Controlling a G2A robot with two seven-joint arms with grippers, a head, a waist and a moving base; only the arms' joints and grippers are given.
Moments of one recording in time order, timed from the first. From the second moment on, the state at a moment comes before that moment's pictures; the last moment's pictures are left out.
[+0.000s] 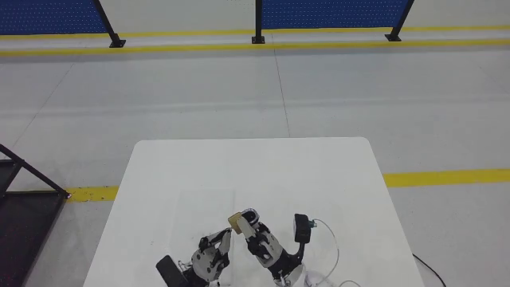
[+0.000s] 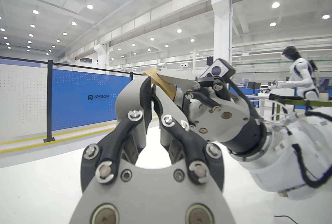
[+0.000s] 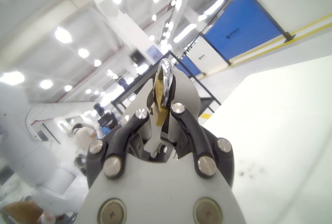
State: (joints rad) left arm 1.88 -1.27 -1.16 -1.44 1.61 -0.30 1.31; right arm -1.66 -1.27 0.74 -1.57 -0.71 -0.66 -0.54
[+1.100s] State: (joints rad) left arm 1.86 -1.24 -1.21 -1.43 1.76 0.02 1.36; right arm -1.66 -1.27 0.74 -1.58 -0.71 -0.66 -0.53
